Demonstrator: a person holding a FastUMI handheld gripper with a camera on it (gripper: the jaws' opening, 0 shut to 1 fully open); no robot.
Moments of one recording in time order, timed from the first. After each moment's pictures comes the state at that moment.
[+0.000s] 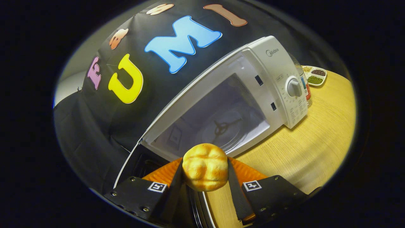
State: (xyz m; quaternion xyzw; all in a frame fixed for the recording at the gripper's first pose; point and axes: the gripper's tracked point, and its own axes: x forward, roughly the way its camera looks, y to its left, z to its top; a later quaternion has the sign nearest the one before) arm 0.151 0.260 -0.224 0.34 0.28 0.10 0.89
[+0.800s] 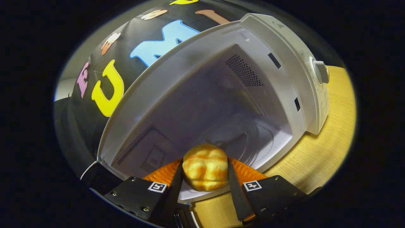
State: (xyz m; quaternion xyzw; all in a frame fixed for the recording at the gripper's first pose) arm 0.257 0.271 -0.282 0.34 0.20 0.01 0.92
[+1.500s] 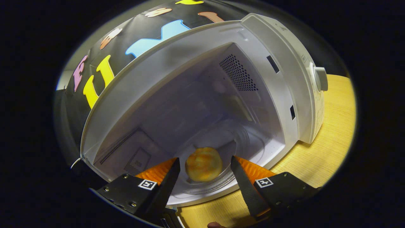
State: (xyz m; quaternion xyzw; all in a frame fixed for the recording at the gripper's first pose) arm 0.259 0.254 -0.289 0.30 0.21 -0.02 0.93
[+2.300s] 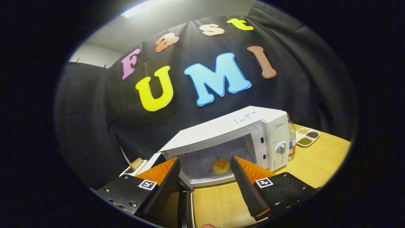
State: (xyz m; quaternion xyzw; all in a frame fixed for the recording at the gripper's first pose) arm 0.091 0.242 -0.098 0.16 0.11 0.11 0.97
